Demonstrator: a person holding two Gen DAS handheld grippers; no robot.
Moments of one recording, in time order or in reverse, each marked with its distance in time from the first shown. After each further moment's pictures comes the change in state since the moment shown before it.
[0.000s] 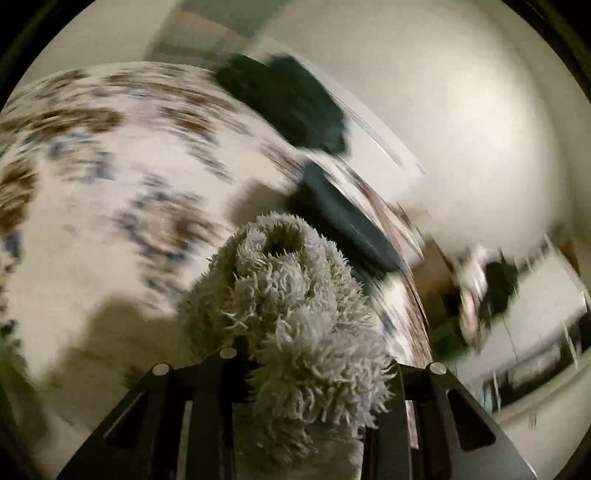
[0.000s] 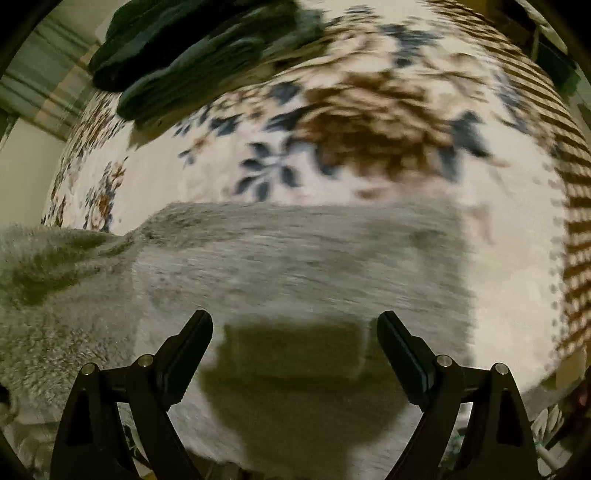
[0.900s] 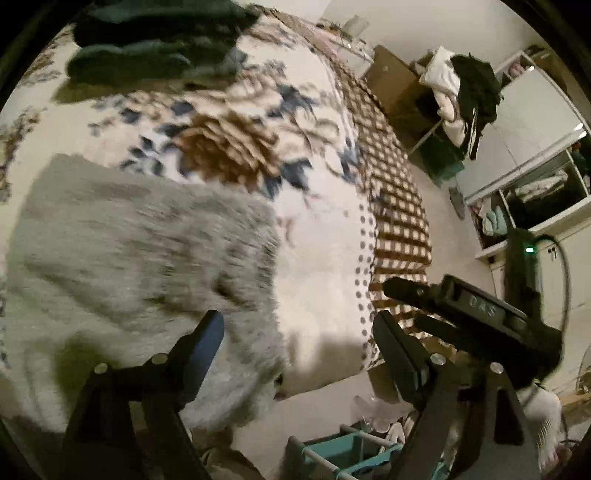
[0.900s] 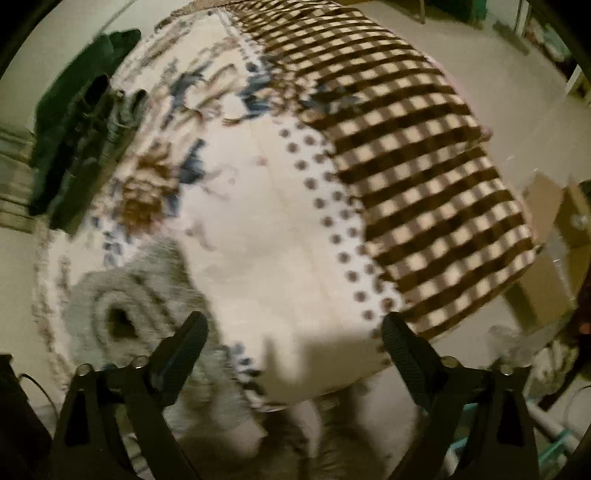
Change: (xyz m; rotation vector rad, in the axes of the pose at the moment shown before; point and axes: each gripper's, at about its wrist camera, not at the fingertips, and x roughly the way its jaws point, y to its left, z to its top) left arm 0.112 -0.173 -0.182 0.316 0.558 0.011; right arm -0.076 -0.220 -0.014 0.290 -0.029 0.073
